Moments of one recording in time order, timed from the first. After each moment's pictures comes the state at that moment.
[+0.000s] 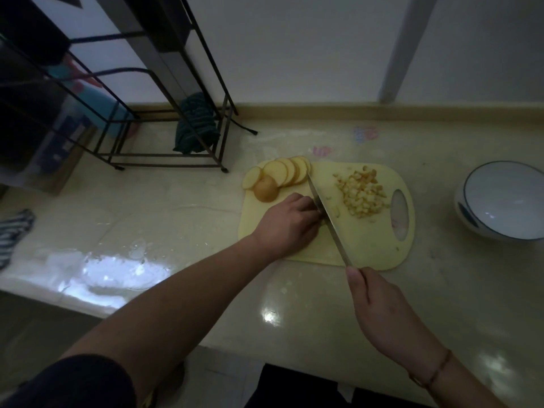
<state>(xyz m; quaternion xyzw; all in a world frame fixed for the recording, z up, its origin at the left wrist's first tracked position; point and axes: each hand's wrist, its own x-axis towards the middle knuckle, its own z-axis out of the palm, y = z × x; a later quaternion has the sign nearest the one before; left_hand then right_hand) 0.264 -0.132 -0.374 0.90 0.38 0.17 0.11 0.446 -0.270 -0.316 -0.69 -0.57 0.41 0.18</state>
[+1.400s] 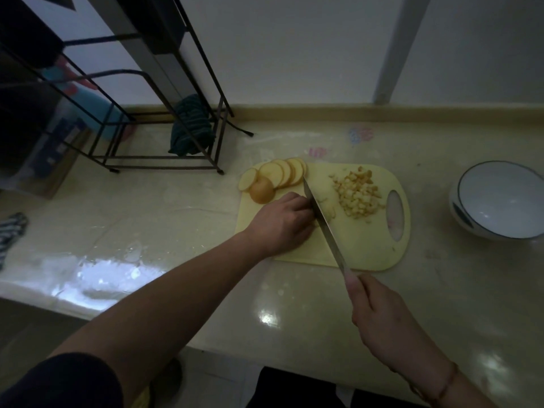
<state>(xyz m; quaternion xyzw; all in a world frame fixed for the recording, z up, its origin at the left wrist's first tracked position) 0.257 -0.124 -0.371 0.92 0.34 0.15 0.11 0.451 -0.280 -0.311 -0.68 -0.53 0.45 0.22</state>
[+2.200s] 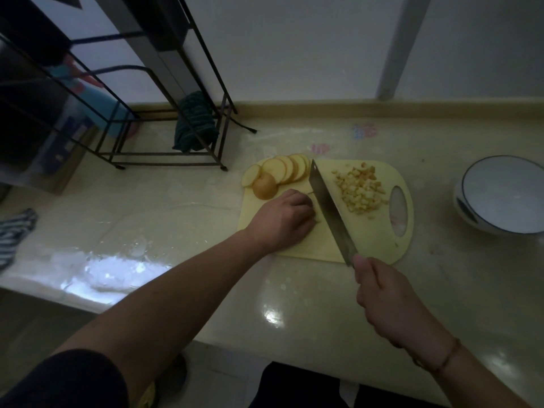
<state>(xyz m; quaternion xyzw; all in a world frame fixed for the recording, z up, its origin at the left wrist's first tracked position) 0.255 -0.130 -0.368 0.90 0.37 0.18 0.14 0.457 -0.264 -0.315 -0.68 -0.50 0.48 0.24</state>
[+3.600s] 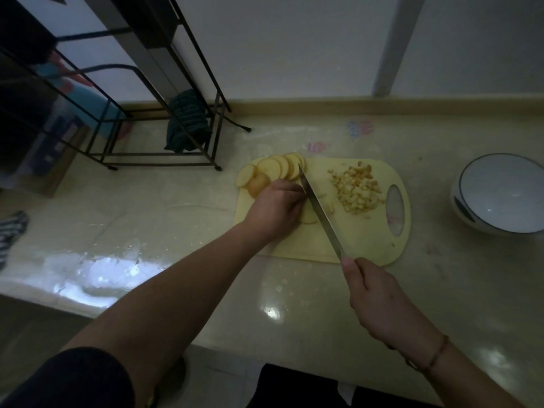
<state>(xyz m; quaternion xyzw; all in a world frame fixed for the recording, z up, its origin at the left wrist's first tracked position) 0.265 -0.113 -0.358 0.86 0.44 0.19 0.17 0.452 -0.260 -0.312 -0.68 -0.54 0.45 0.20</state>
